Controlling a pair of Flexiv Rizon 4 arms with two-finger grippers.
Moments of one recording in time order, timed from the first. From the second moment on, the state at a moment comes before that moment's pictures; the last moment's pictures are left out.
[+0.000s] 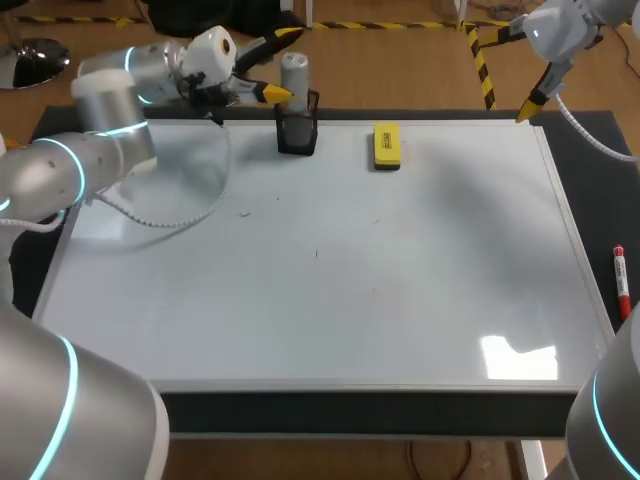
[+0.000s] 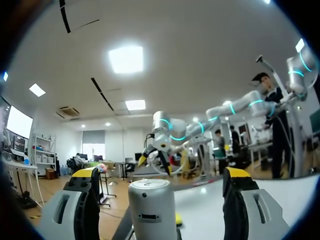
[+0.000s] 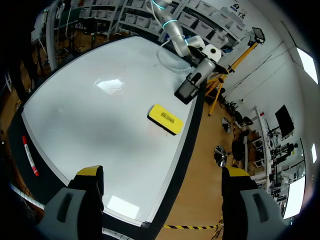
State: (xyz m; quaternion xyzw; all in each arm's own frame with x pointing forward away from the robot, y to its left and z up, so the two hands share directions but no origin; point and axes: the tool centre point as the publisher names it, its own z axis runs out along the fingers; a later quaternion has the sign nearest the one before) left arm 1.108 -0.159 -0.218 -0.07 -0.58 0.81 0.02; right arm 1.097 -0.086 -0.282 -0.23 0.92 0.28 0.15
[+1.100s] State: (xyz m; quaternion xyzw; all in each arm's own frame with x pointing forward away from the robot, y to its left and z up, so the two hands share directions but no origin) left arm 1.018 -0.101 -0.213 -0.07 -0.66 0.75 0.02; right arm 1.097 -0.086 -0.282 -0.23 0.92 0.28 0.15
